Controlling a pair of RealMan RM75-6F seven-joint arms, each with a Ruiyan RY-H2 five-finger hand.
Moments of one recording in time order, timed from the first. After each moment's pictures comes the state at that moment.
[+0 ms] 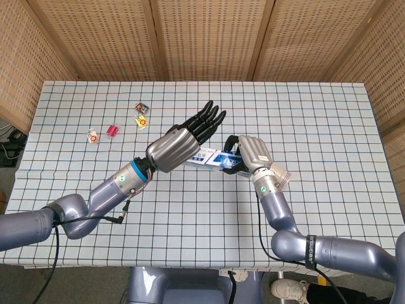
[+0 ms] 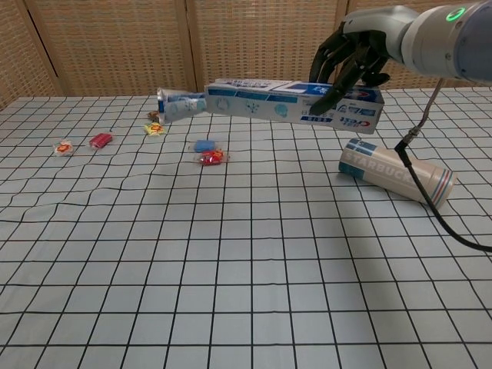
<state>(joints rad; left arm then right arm) -1.17 -1.25 -0.15 -1.62 1.39 1.12 1.30 0.96 -1.41 0.40 -1.76 -0.46 1.09 -0.38</state>
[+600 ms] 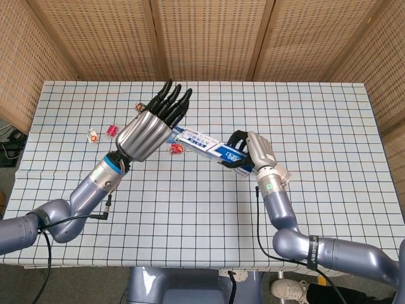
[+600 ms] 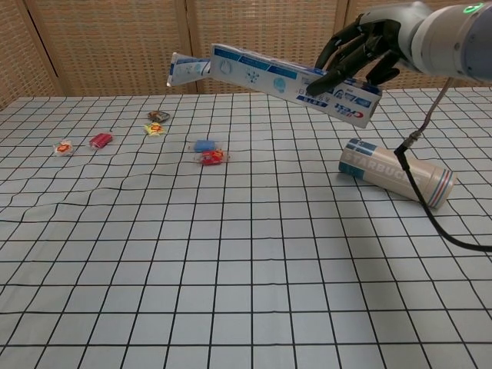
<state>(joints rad) -1.04 -1.22 -0.19 -1.63 1.35 1.23 1.14 0.90 -1.43 0.47 -1.75 -0.46 1.09 -0.19</state>
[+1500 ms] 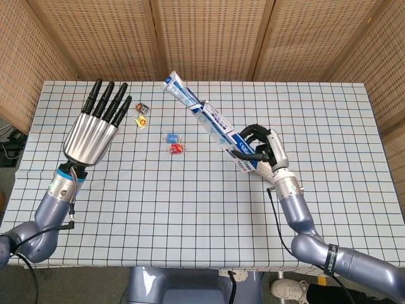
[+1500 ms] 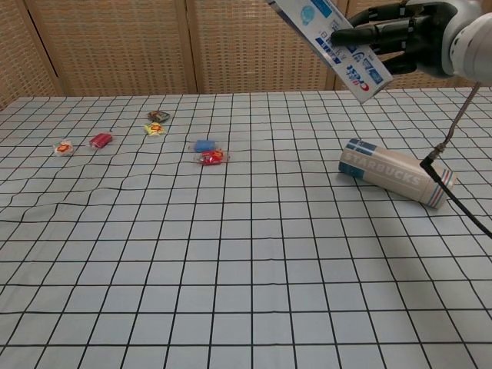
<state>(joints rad) -0.80 -1.19 -0.17 -1.65 1.36 1.40 0.91 0.66 -1.46 0.57 -1.66 -0.84 0.94 0.46</state>
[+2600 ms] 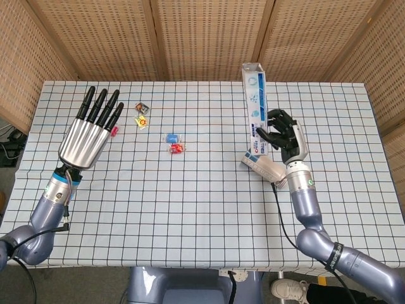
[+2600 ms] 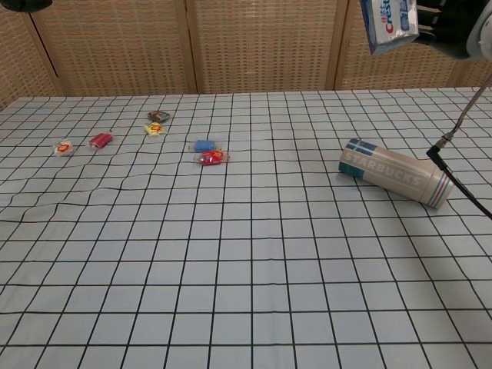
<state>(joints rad) -0.73 -1.22 -0.19 -1.59 1.39 1.36 0.87 0.58 -1.52 0.68 -1.57 -0.93 0.92 0.87</state>
